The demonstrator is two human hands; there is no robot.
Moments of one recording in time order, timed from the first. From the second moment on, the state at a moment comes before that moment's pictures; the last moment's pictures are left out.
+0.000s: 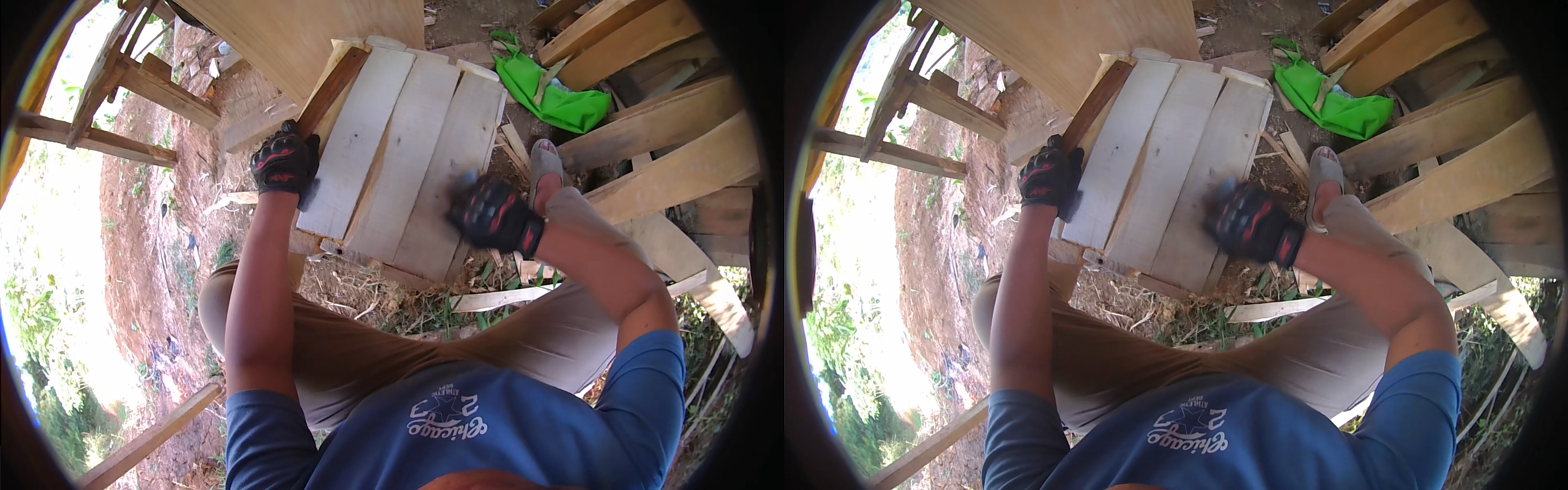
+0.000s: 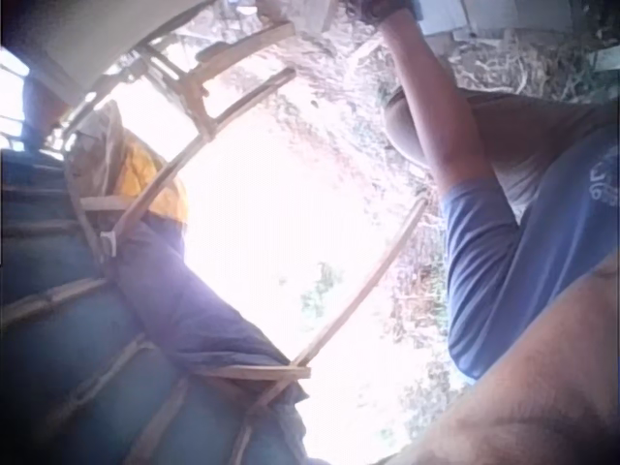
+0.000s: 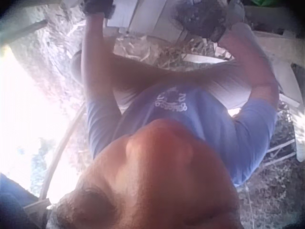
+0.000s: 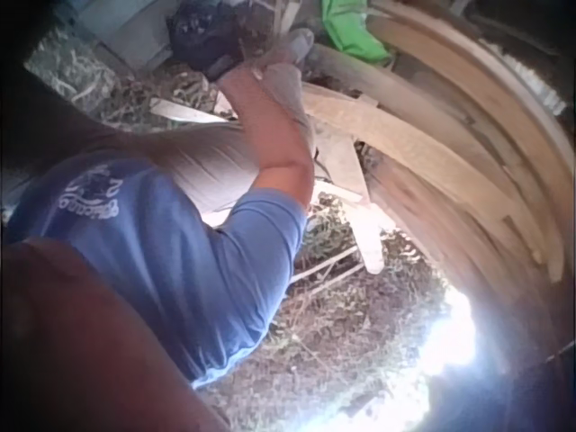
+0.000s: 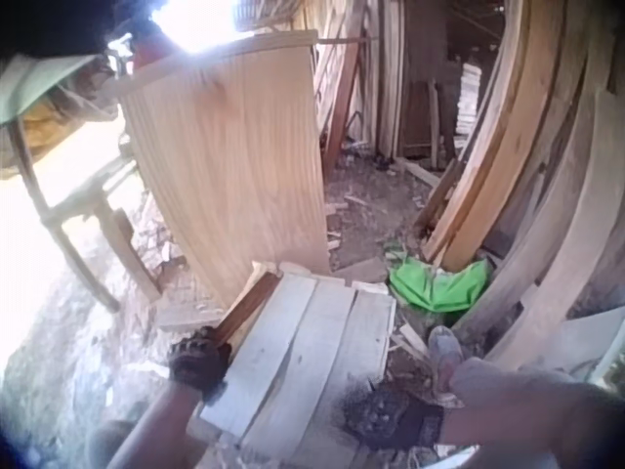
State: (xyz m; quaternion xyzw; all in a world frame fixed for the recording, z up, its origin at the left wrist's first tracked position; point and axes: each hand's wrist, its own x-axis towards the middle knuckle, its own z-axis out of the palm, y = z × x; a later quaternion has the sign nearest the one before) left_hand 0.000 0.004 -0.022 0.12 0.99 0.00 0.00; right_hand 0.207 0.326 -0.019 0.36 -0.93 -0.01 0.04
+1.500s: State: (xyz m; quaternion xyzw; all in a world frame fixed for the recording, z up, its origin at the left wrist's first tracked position) left_hand 0.001 0.011 -0.014 0.11 0.99 -0.01 0.02; right_hand 0.200 0.332 -0.015 0.26 -0.97 0.00 0.04
